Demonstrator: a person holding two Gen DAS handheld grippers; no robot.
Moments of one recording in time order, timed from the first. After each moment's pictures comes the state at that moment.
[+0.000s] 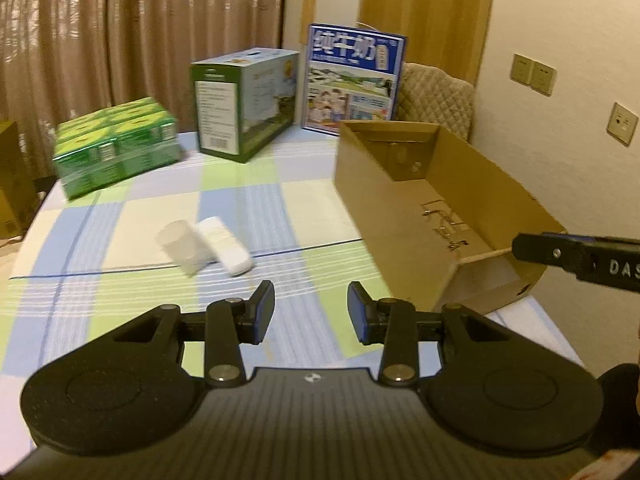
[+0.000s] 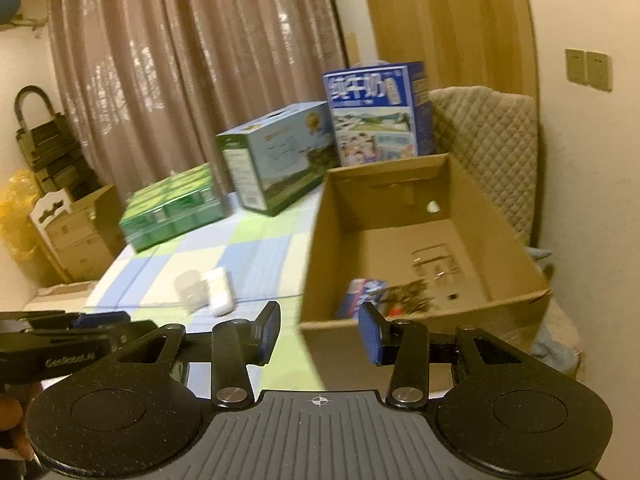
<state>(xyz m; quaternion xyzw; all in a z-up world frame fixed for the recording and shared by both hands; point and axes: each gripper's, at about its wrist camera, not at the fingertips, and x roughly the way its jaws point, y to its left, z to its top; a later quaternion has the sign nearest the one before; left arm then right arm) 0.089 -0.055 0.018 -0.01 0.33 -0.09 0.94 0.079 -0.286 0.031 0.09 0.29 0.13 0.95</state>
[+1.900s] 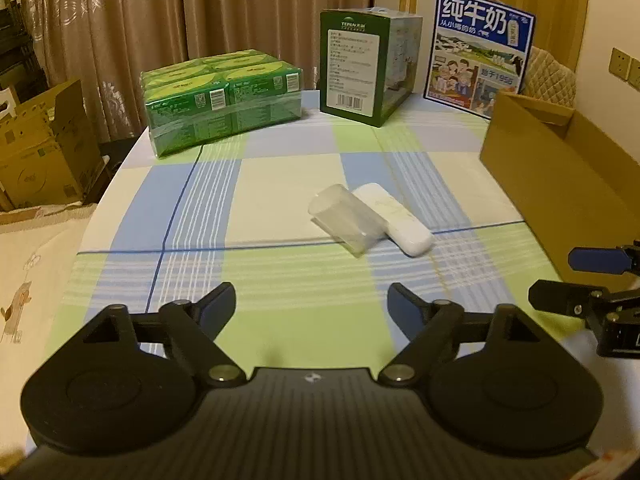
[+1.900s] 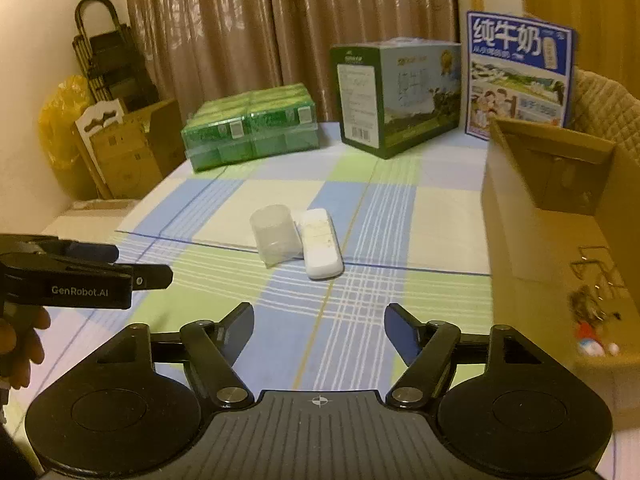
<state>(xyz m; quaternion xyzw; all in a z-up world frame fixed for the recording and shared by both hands) 0.160 0.084 -0.049 0.00 0.37 0.00 0.93 0.168 -0.133 -0.052 0.00 0.33 0.23 0.91</state>
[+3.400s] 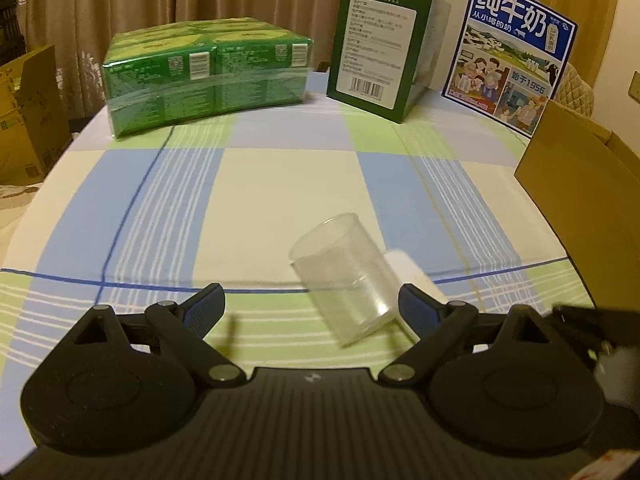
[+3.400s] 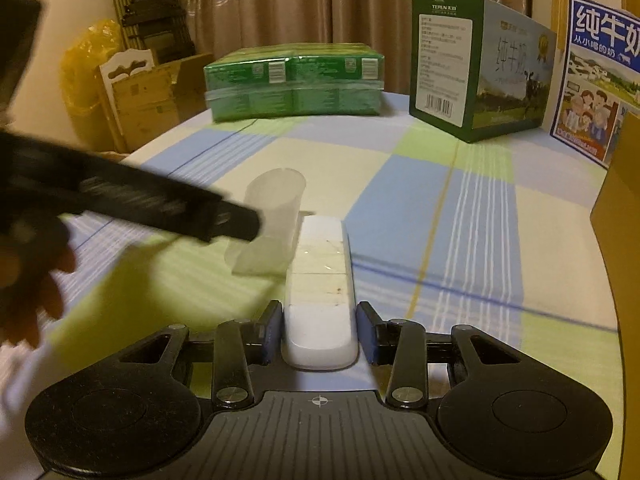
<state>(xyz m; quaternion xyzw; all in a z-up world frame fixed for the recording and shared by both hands) 0.257 0.113 -0.104 -0.06 0.38 -0.02 0.92 0.248 -0.052 -0.138 -0.07 0.33 0.28 0.90</state>
